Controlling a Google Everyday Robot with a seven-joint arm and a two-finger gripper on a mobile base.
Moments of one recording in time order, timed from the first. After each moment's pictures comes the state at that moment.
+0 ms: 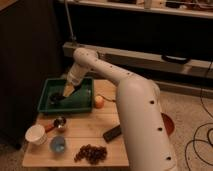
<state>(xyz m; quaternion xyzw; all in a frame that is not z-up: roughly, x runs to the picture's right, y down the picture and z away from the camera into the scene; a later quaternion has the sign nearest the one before) -0.224 0.006 0.841 -0.41 -0.29 0.08 0.86</state>
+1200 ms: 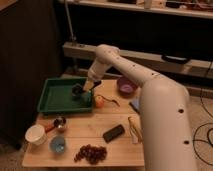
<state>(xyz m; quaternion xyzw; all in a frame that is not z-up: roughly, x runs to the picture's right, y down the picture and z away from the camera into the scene) -0.094 -0.018 0.845 -0.36 -0.22 0.15 0.90</state>
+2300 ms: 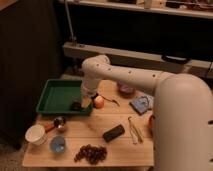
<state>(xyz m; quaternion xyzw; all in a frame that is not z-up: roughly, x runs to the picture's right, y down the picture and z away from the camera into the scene) -0.135 0.061 0.791 -0.35 -0.18 -0.01 0.92</state>
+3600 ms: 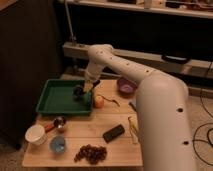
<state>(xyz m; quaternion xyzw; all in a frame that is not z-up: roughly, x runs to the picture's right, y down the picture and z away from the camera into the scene) -0.100 -0.015 0.843 -0.34 -0.17 0.08 0.92</state>
